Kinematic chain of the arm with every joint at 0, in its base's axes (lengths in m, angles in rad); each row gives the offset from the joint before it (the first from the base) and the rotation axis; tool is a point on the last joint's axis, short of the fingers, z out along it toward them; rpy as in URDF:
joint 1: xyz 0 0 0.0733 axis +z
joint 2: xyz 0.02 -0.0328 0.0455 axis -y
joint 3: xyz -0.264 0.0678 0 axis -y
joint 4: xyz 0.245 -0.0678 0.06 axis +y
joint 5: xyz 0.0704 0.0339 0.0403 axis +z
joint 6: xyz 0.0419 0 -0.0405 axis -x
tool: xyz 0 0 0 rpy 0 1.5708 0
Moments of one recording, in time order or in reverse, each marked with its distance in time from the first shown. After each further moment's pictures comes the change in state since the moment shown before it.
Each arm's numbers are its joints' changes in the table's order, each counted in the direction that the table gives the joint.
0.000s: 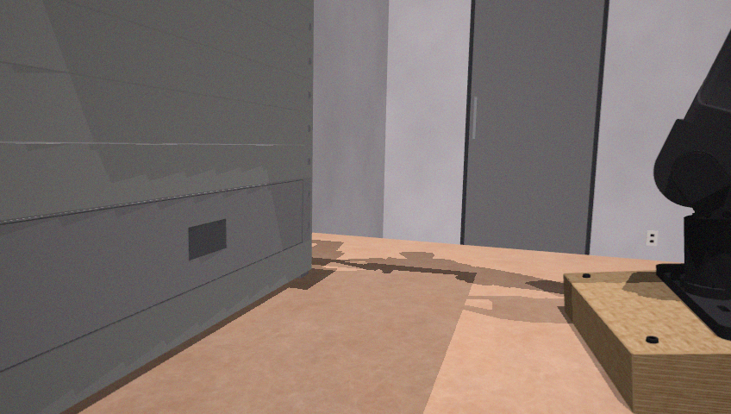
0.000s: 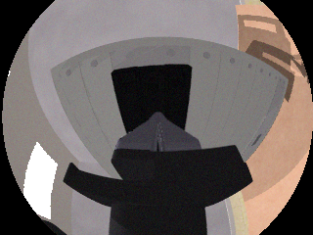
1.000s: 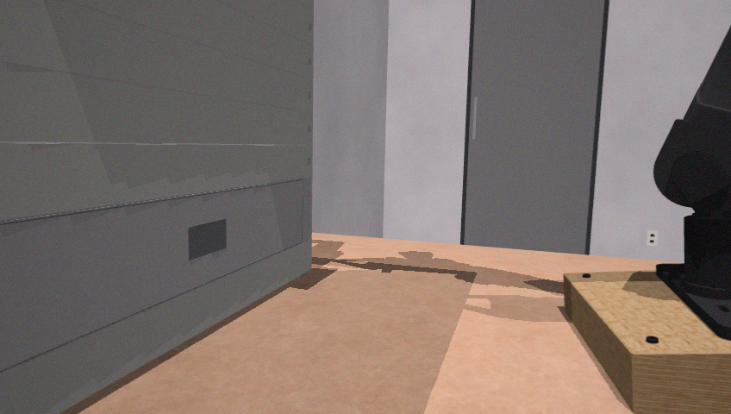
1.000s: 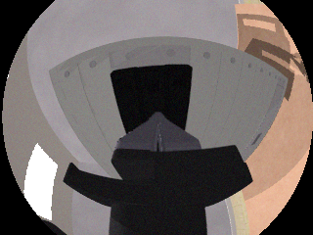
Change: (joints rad) arm -0.002 -0.011 0.018 0.018 0.008 0.000
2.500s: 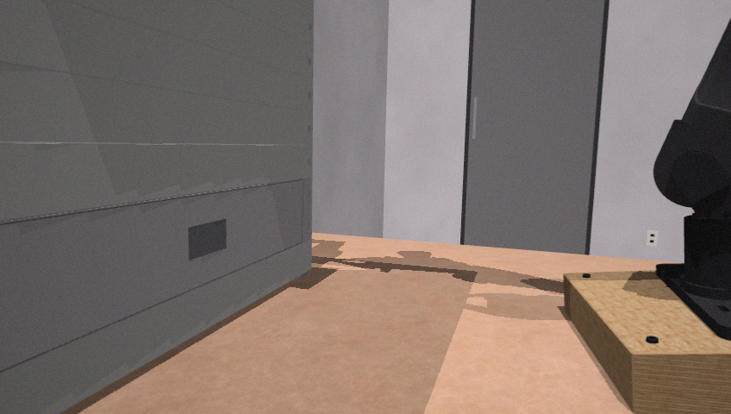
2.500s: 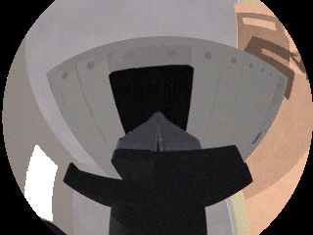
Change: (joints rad) arm -0.002 -0.020 0.026 0.018 0.011 0.000
